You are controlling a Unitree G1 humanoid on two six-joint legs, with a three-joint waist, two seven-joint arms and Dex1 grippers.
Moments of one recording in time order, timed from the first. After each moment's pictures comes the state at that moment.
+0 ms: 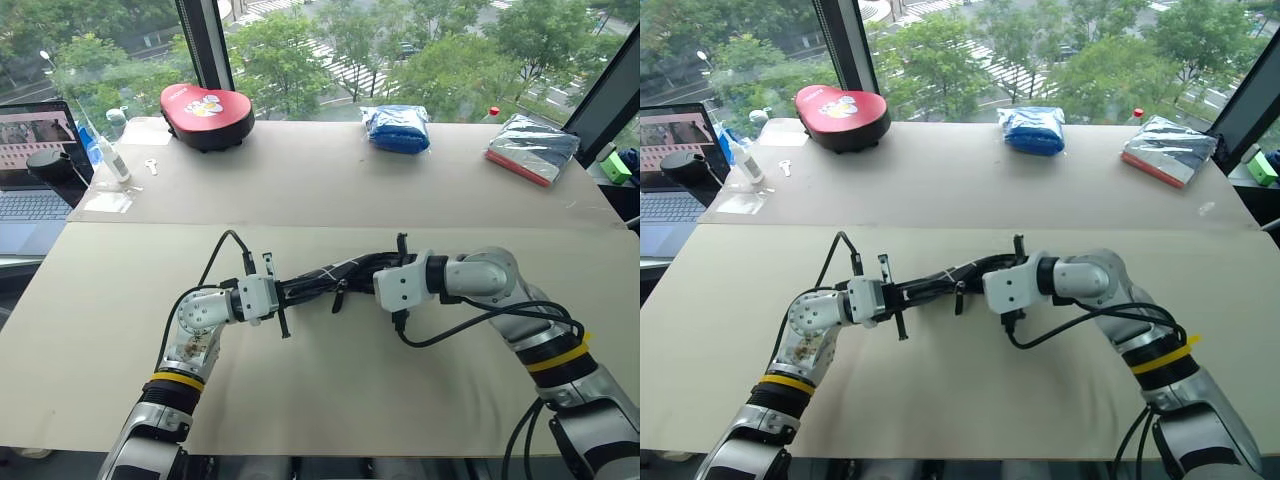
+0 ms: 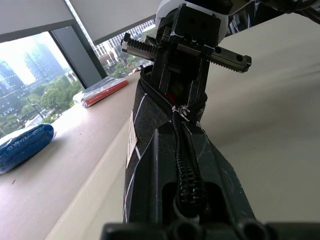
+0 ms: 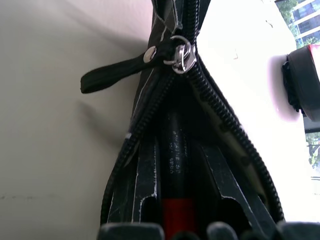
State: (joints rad) left arm -0.39 0.37 -0.15 0.30 -0.26 -0.56 -1.11; right arm -0.57 -0.67 0.34 -0.02 -0.18 -0.22 0.98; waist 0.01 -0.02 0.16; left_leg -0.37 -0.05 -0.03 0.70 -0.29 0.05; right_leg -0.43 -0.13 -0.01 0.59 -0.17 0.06
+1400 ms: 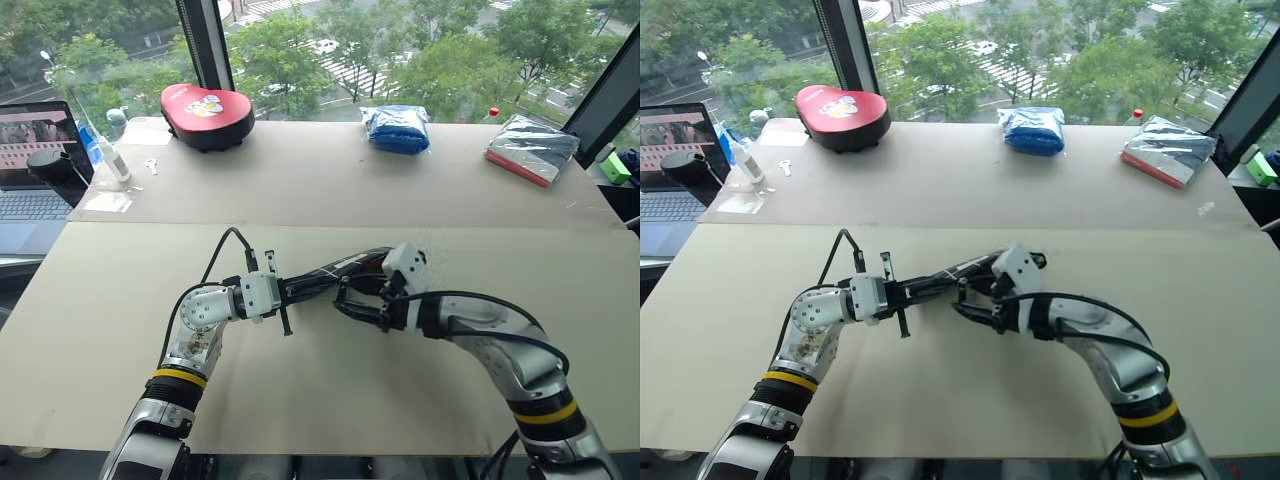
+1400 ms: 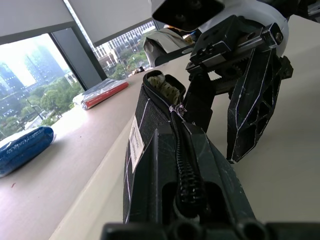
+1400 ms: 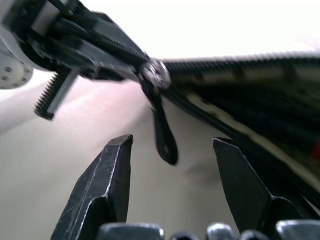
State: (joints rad) left arm -0.41 0.36 -0.16 0.32 -0.26 -0.56 -1.11; right arm -0.35 -0.48 0.19 -0.35 0.48 0.75 0.68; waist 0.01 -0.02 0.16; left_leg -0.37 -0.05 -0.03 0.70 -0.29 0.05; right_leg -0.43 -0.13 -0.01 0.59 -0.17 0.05
